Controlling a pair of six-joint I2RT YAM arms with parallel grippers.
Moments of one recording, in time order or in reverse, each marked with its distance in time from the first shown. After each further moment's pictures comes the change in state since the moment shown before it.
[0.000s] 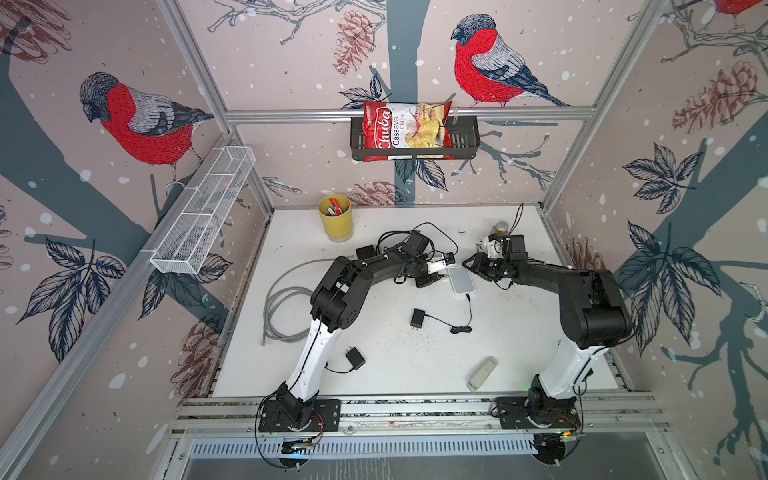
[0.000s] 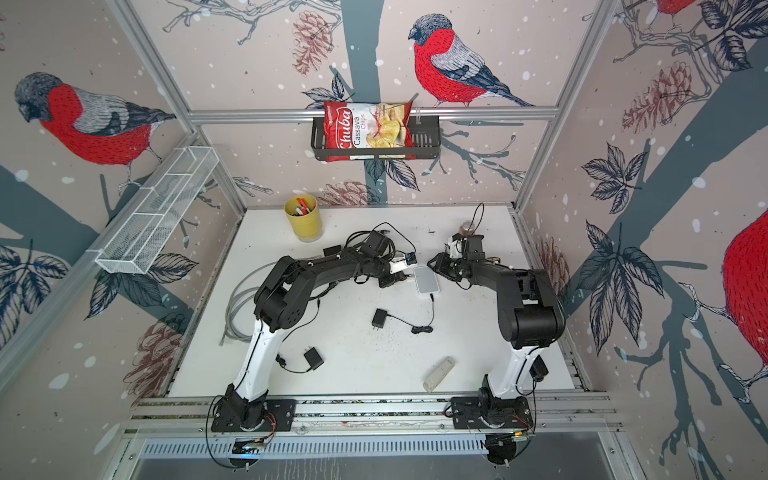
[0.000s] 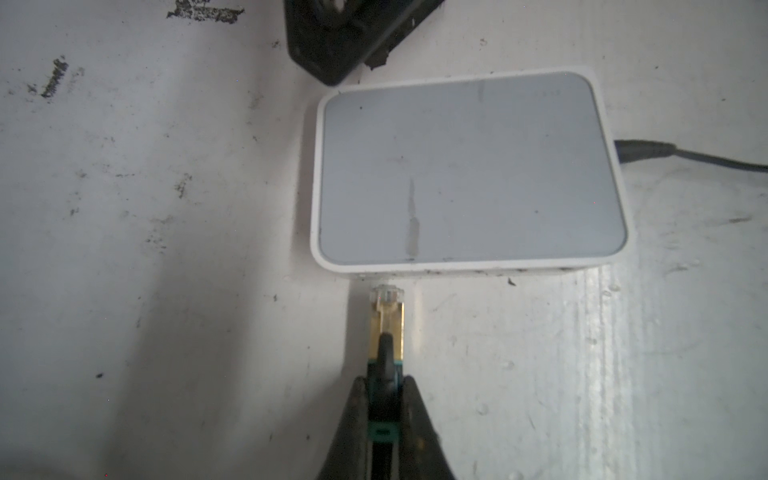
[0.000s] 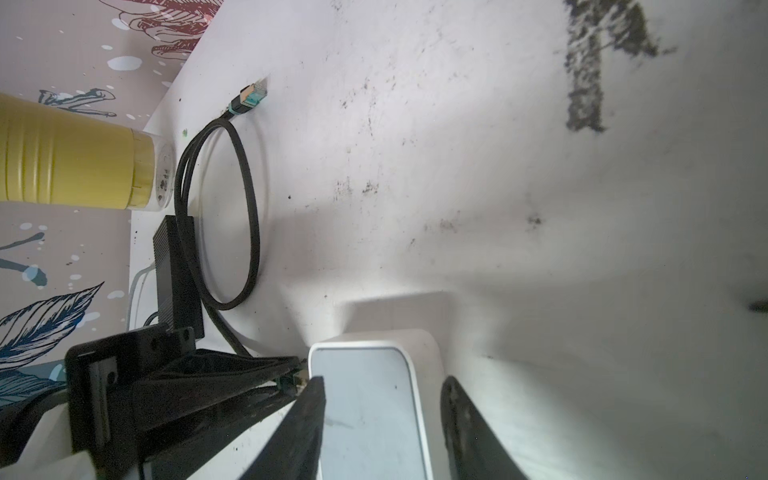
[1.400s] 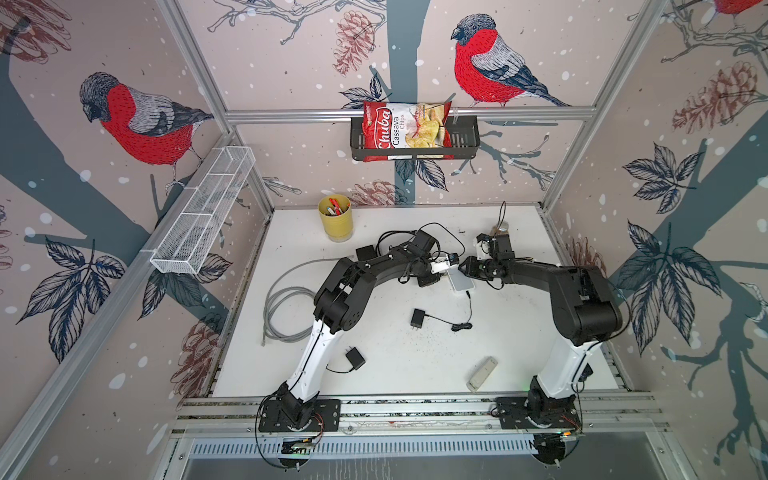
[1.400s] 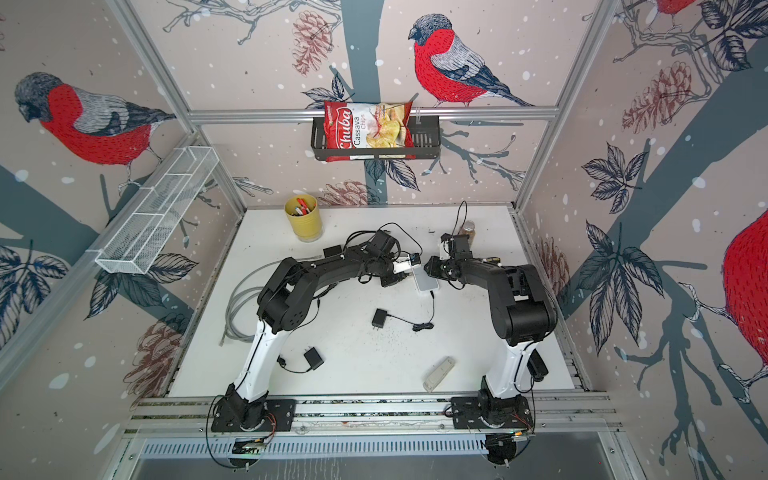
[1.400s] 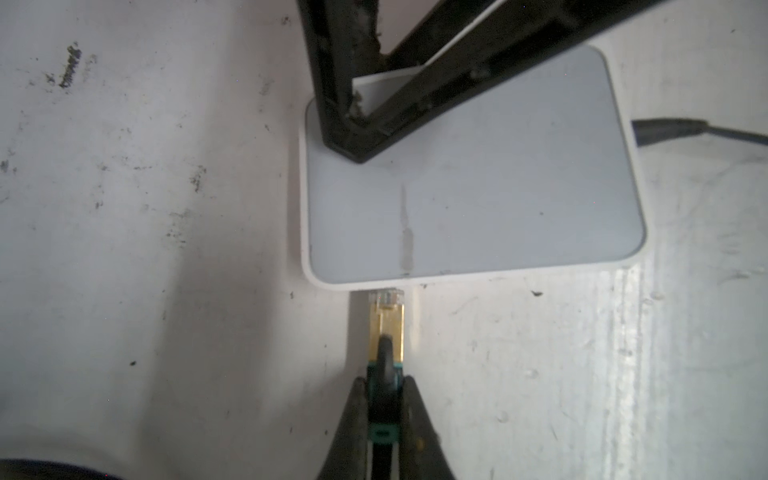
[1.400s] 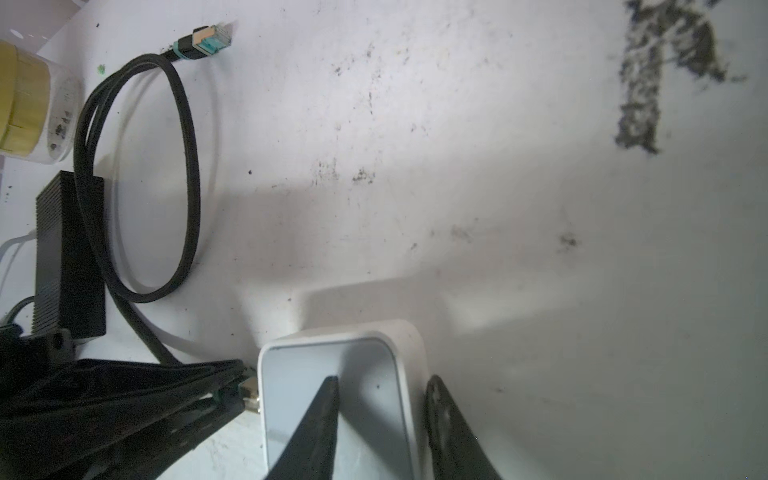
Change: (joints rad) left arm -0.035 0.011 0.063 -0.074 -0.126 0.011; right arm 0.103 0.049 0.045 -0.044 0.188 -0.152
